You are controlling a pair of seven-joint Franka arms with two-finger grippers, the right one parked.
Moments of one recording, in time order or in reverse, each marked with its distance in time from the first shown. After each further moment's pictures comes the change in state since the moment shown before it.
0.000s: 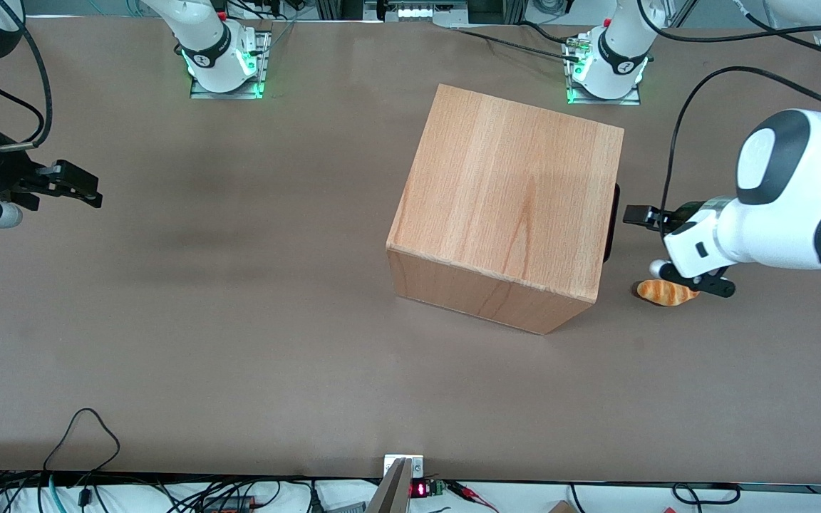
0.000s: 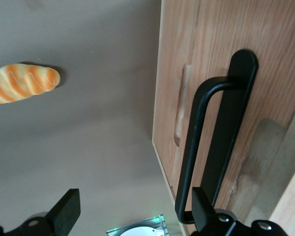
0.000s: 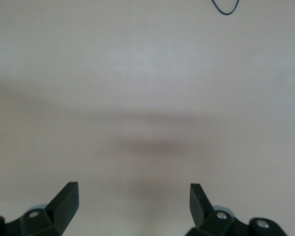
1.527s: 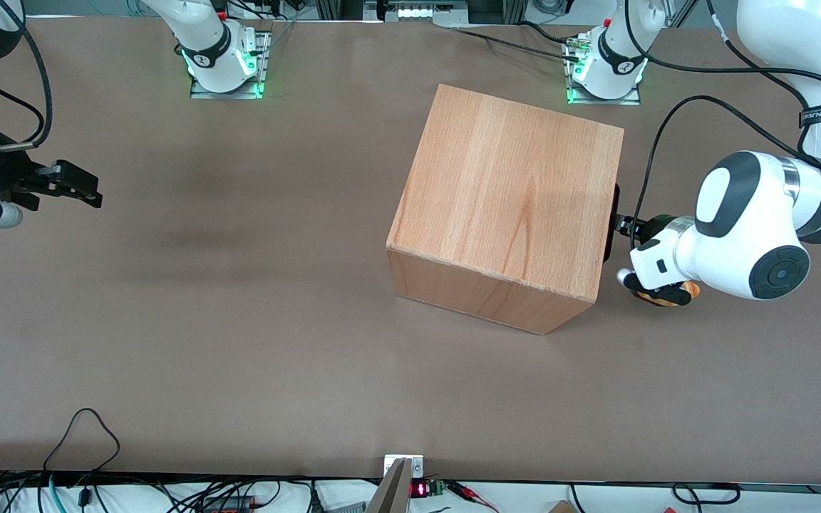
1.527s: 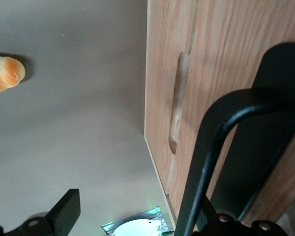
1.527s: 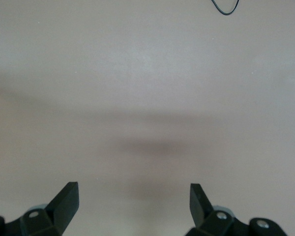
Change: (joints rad) arm -0.018 0.092 0.003 0.005 -0.017 -0.017 0.022
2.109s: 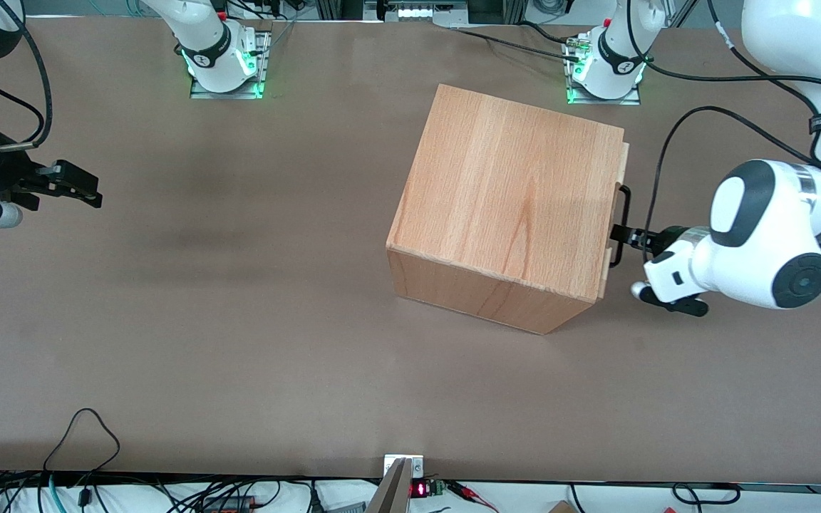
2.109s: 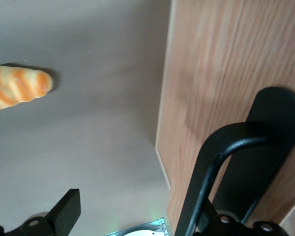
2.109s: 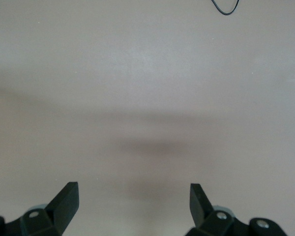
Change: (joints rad) arm 0.000 0.031 0.059 0.058 -0.001 0.020 -0.007
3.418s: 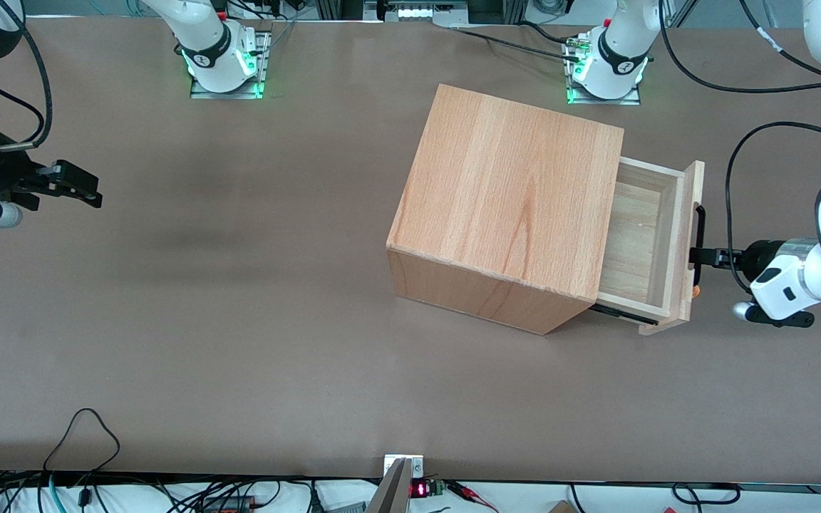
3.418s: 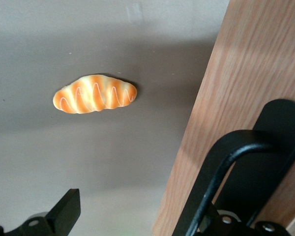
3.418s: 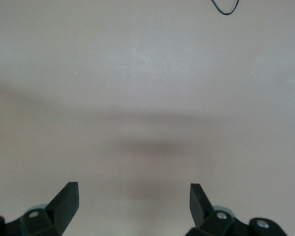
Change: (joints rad) arm 0.193 0.018 0.028 0.018 -0.014 0.075 0.077
